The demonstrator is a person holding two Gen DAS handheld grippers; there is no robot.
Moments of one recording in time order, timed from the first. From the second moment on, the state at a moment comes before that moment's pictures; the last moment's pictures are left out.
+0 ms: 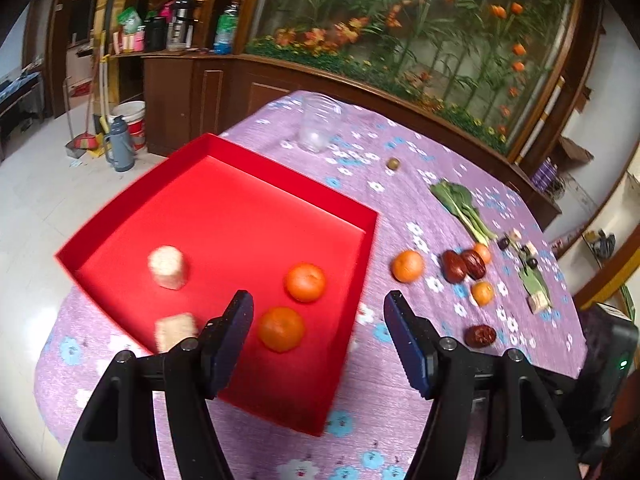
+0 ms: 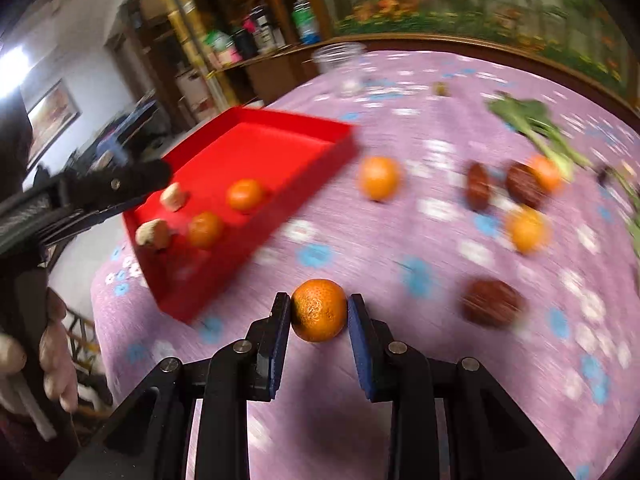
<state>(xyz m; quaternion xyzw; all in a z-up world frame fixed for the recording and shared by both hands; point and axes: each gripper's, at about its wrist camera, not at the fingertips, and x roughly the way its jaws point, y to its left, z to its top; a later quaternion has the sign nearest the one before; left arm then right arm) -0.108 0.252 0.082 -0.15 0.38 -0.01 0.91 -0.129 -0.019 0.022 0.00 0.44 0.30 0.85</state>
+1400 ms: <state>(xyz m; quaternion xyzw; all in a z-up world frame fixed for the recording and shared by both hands) -0.036 0.045 0.017 0.06 0.47 -0.24 0.85 -0.127 -0.139 0.002 0.09 0.45 0.25 0.85</state>
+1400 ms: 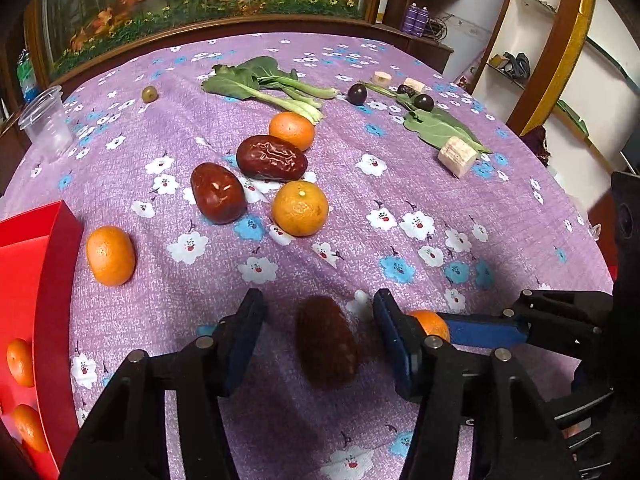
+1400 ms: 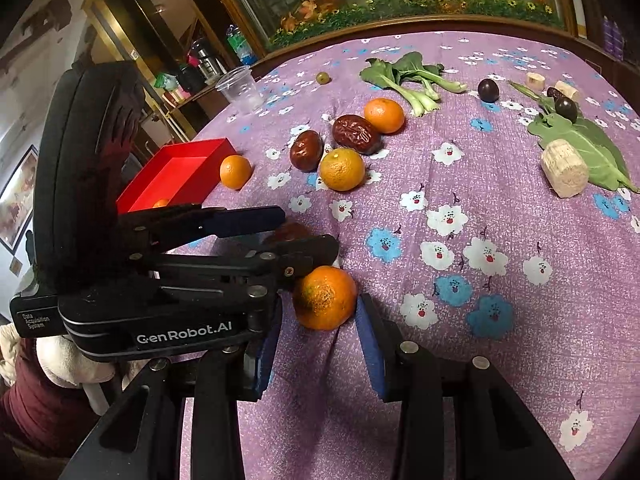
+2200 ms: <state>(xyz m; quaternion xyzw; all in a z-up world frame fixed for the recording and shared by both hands) -0.076 0.087 0.037 0.00 0.43 -0.19 0.88 -0.137 -0.130 0.007 0.08 0.45 0.23 0.86</state>
